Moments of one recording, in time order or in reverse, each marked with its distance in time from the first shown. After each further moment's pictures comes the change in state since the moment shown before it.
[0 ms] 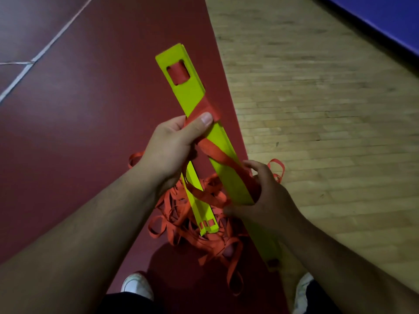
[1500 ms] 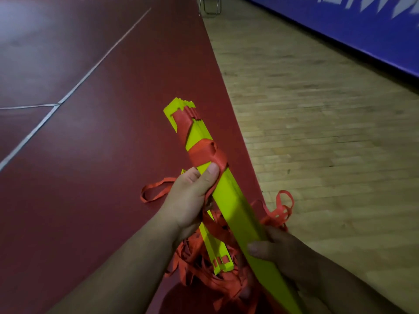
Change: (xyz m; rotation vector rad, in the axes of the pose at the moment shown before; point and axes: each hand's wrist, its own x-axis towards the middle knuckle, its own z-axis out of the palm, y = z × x) left_hand -0.006 -0.014 -0.003 -0.200 -0.147 -0.033; right_hand -0.004 -0.010 -0.001 0.570 -0.395 0.256
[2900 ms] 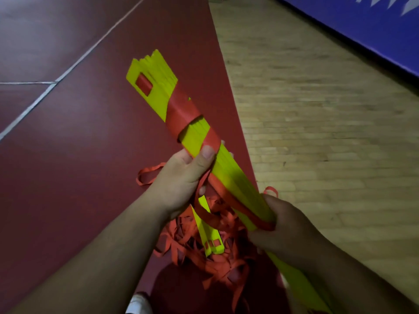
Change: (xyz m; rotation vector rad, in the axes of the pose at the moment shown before) left_hand -0.020 0.014 0.001 0.187 0.012 0.047; right_hand -0.021 -0.020 0.003 -0.540 0.216 -0.268
